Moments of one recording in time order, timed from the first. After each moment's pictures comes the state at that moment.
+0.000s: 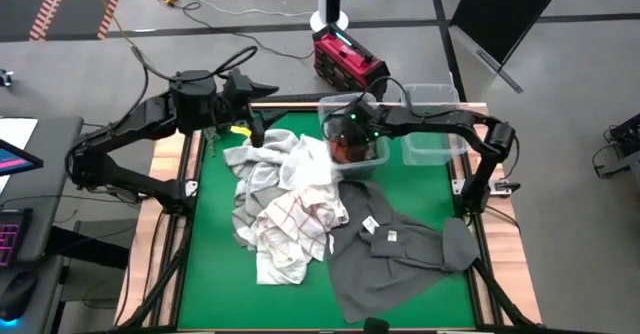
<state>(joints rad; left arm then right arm) 0.23 1.18 1.55 -0.53 -0.21 -0.01 -0.48 1.77 1.18 -0.35 0.03 -0.28</state>
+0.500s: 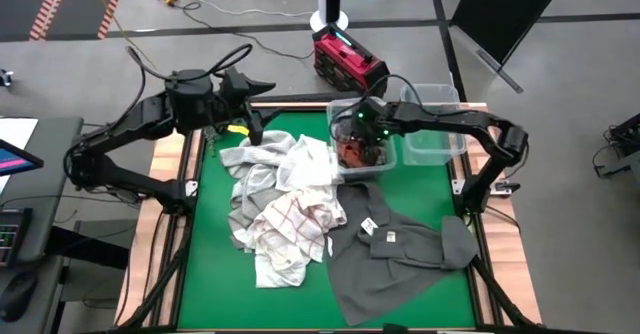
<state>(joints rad) 0.23 1.18 1.55 -0.52 -0.24 0.01 -0.50 1.67 1.19 -0.68 0.05 -0.32</state>
